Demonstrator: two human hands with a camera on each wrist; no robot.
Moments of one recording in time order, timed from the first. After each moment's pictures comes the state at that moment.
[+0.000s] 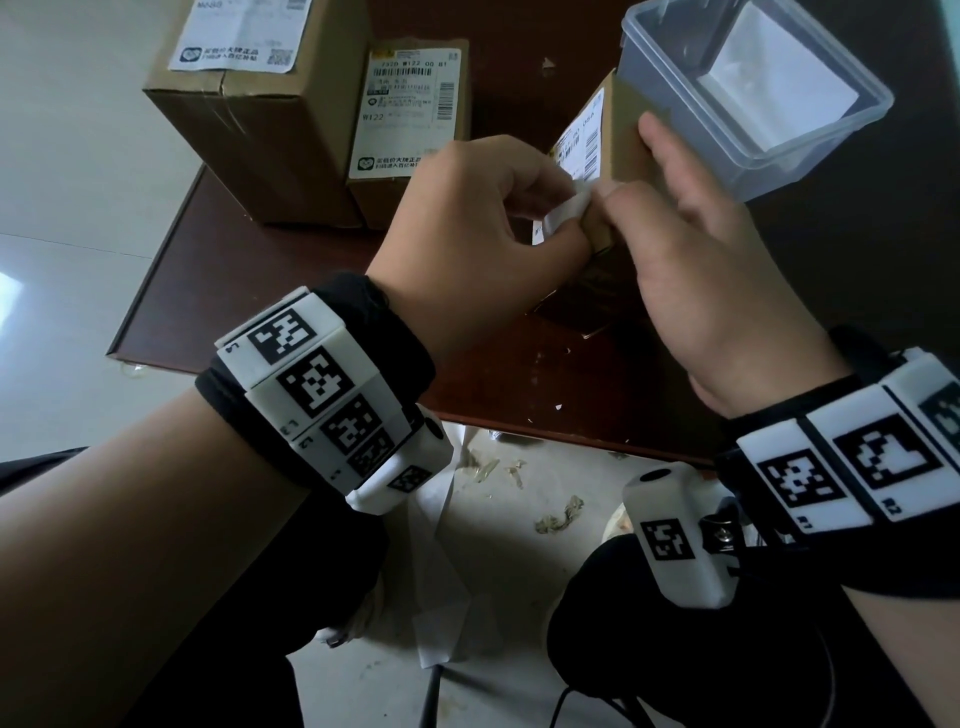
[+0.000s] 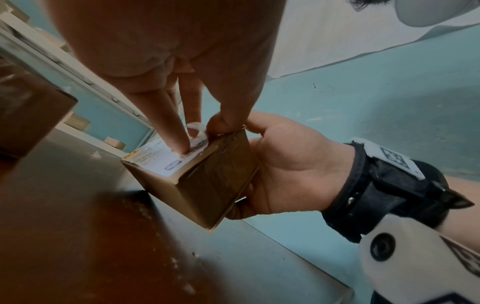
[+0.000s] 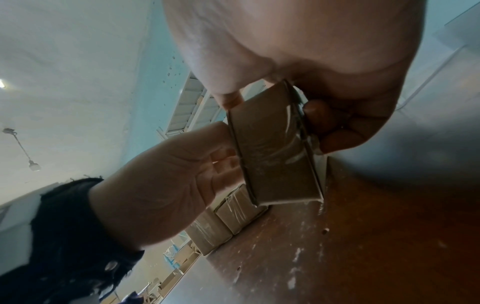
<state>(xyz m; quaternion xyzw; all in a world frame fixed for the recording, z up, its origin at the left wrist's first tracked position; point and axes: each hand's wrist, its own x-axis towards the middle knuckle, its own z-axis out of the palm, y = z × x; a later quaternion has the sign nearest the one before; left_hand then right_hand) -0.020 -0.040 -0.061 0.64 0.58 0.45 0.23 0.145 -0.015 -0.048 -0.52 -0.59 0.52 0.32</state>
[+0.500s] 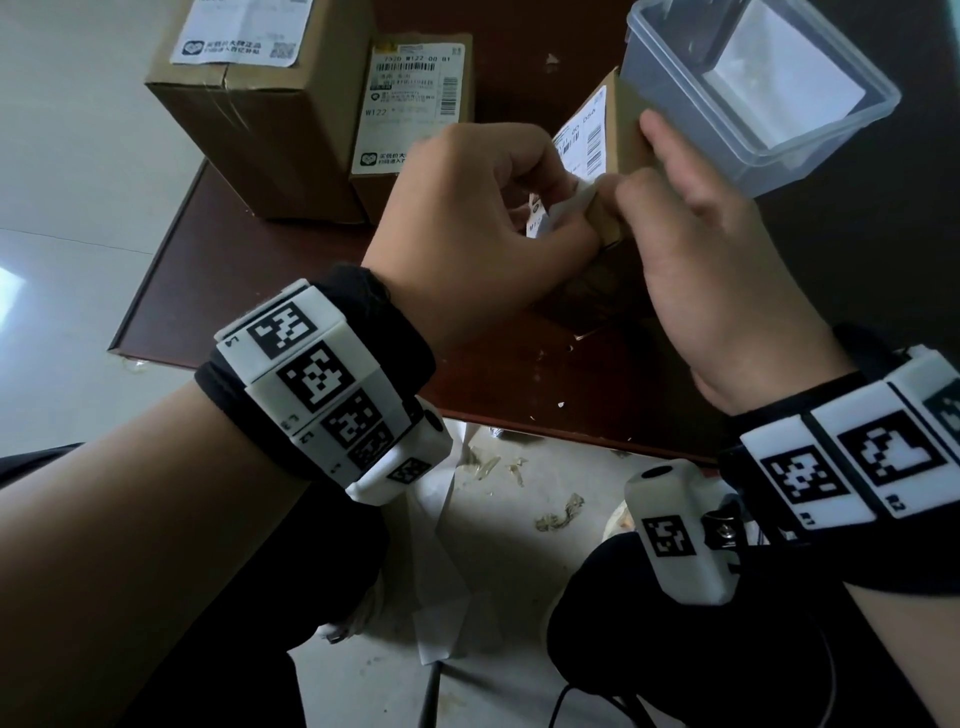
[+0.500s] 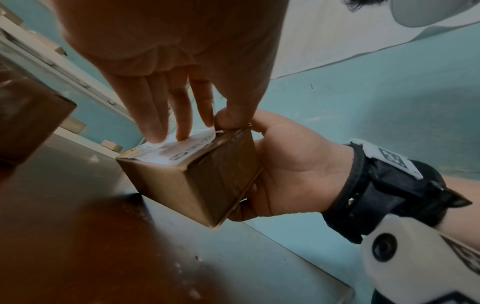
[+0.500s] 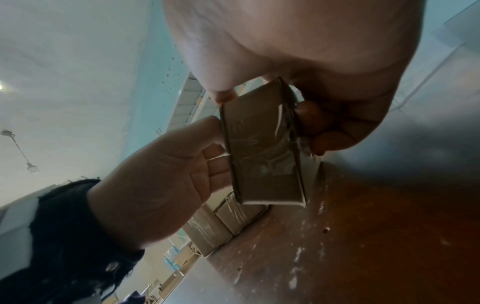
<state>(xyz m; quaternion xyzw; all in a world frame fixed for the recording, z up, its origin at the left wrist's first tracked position) -0.023 -0.043 -0.057 0.64 0.58 0.44 0.23 0.146 -0.013 -0.051 -0.51 -0.60 0.52 0.32</state>
